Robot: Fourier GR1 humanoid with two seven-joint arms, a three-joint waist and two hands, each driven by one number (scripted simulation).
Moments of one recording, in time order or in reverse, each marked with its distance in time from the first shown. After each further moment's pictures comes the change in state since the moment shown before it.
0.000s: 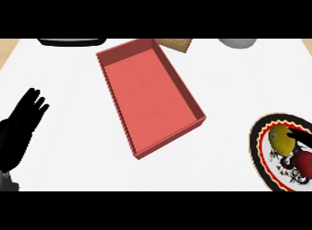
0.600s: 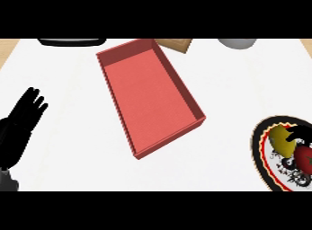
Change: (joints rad) left arm -0.018 0.000 0.028 0.044 -0.002 -0.035 -0.021; right arm -0.063 0.021 -0.019 0.047 0.011 -0.081 -0.101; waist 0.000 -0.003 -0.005
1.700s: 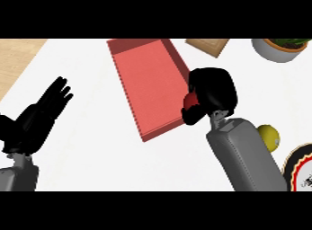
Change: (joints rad) left arm -0.101 -0.026 -0.103 0.029 -0.022 -0.039 0.021; right arm -0.534 0.612 0.370 -0.105 0.170 -0.043 1.191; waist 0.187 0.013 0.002
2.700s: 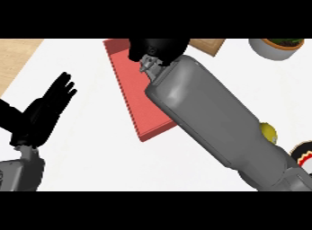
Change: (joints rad) left arm -0.053 -0.013 -0.004 0.047 -0.021 0.028 0.006; right arm -0.665 -0.003 0.133 0.288 -0.054 -0.169 0.642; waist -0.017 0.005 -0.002
